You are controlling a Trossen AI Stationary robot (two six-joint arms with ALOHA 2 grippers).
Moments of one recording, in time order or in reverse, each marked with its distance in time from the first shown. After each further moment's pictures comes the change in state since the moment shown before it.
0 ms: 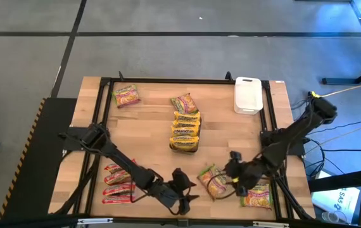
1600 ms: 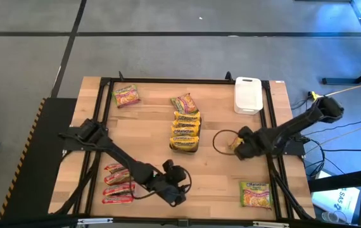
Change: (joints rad) left arm 0.022 -0.082 -0.001 -0.403 -0.002 -0.096; right arm -0.308 -0.120 -0.173 -0.633 -0.004 0.654
